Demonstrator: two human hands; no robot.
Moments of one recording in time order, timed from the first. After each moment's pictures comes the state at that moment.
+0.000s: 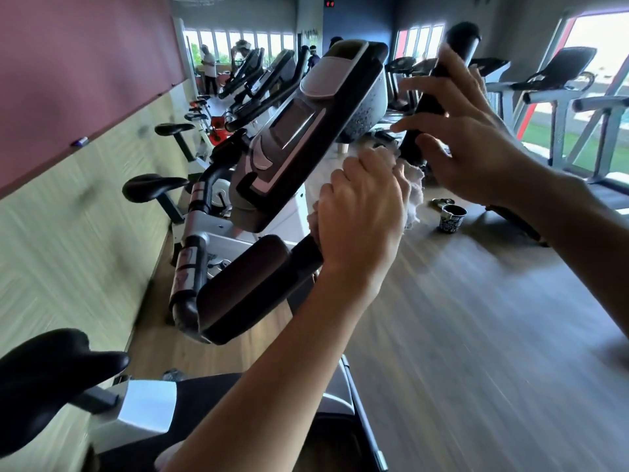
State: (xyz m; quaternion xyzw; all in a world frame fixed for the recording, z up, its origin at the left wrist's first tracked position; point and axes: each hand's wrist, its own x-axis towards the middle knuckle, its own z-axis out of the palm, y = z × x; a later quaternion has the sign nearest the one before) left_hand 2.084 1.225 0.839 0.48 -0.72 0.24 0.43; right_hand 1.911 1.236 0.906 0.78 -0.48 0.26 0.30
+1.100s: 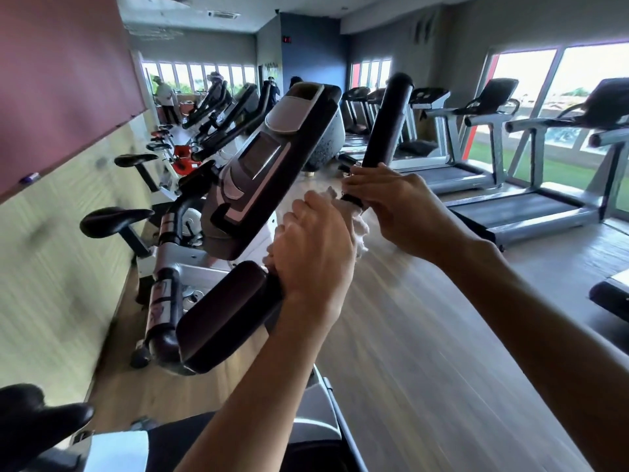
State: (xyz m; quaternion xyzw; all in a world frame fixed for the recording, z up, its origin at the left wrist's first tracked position) left_hand 2.104 1.235 0.834 0.50 -0.73 0.19 0.44; right_hand 1.953 1.252 0.867 0.75 -0.50 0.36 0.24
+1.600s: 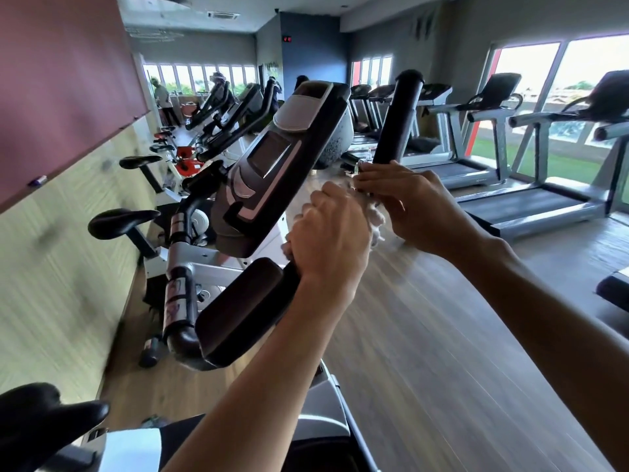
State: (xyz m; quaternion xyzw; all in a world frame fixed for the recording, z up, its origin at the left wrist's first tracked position) left_hand 2.101 1.232 0.845 0.48 -0.76 0.18 0.40; right_hand 1.953 1.255 0.867 0.74 -0.52 0.36 0.23
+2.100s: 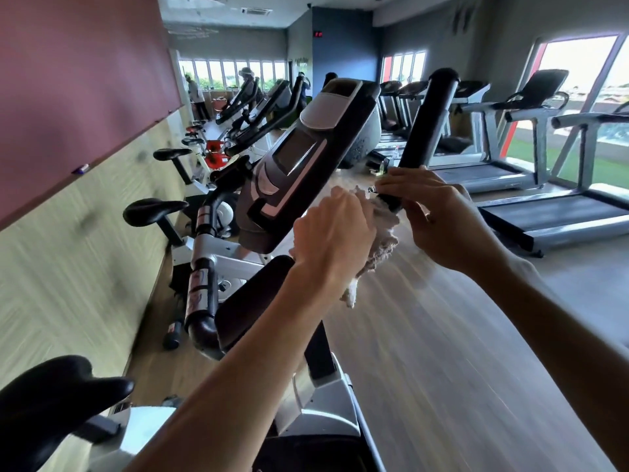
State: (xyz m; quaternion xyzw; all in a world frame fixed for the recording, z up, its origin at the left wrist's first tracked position) left_hand 2.127 1.225 0.866 0.47 -0.81 0.00 0.34; right_hand 1.958 1.259 0.858 0.72 -0.53 0.41 0.18
